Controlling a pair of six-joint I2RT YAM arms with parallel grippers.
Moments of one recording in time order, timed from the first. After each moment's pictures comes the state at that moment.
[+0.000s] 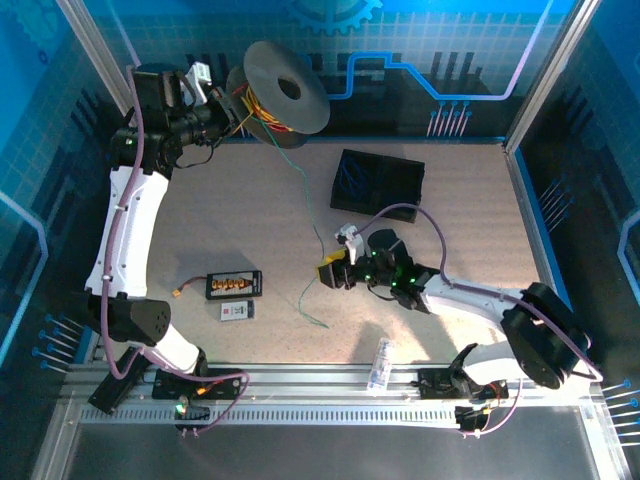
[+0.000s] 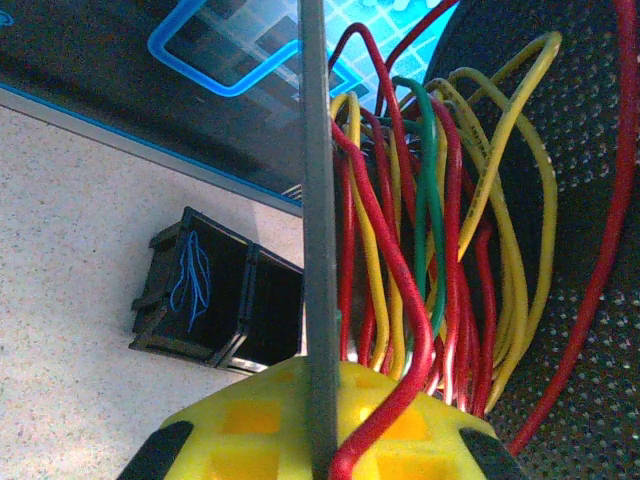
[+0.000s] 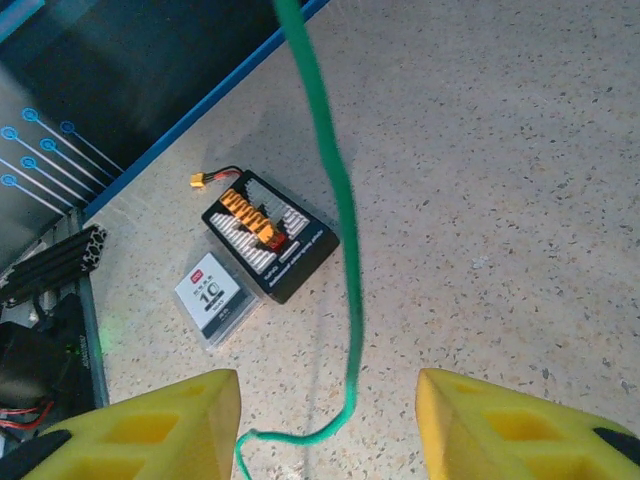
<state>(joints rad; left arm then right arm) -0.07 1.59 1.99 -0.79 0.53 -0.80 0.74 1.38 0.62 0.32 -0.36 0.34</state>
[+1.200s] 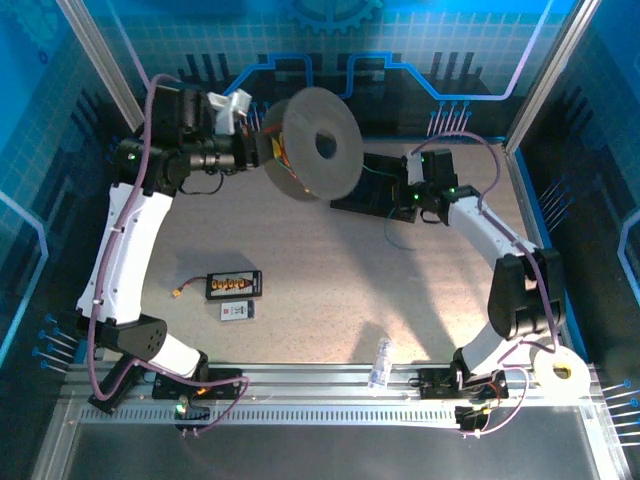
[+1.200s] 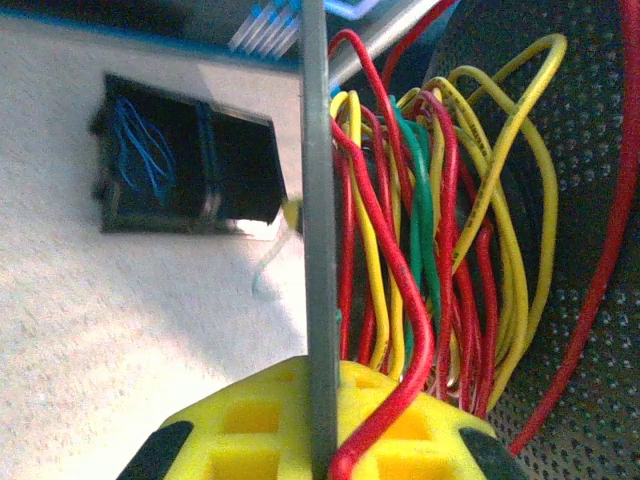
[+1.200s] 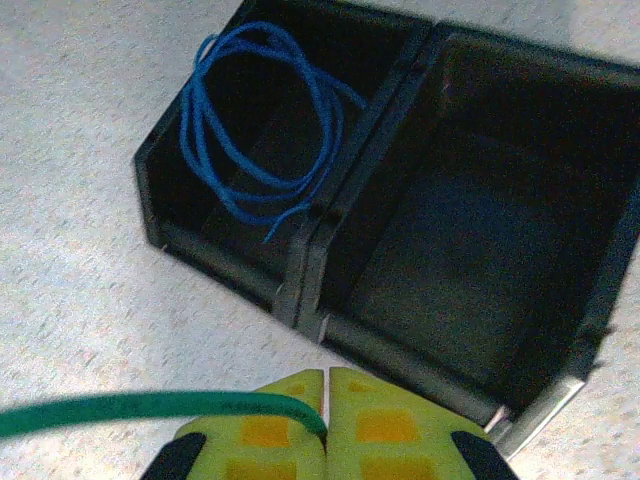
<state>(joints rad) -0.25 1.51 2.01 -1.09 0.62 -0.47 0.18 1.65 1.26 -0.38 -0.17 0.09</state>
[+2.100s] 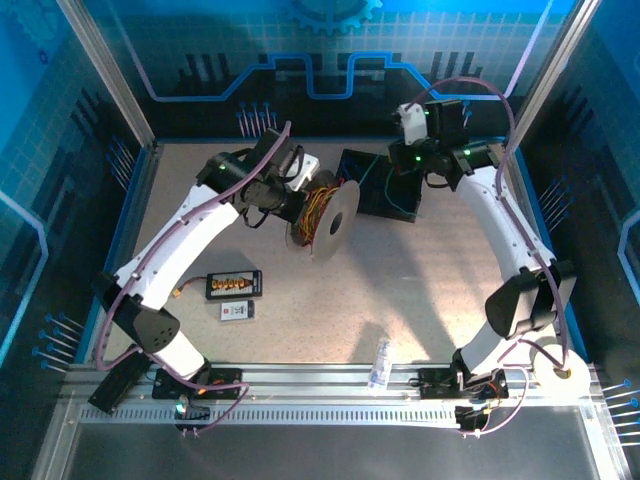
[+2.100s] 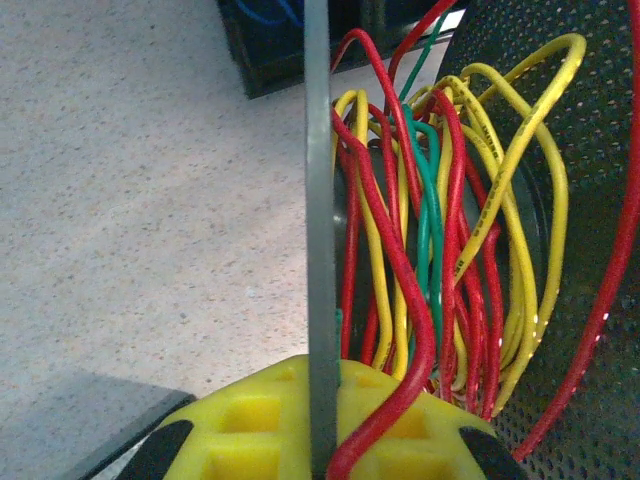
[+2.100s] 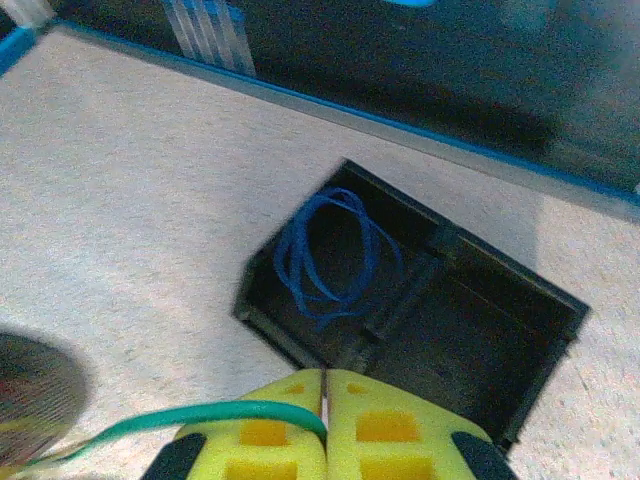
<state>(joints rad) -0.59 1.62 1.85 -1.23 0.03 -0.14 0.28 1.63 1.74 -0.76 -0.19 -0.07</state>
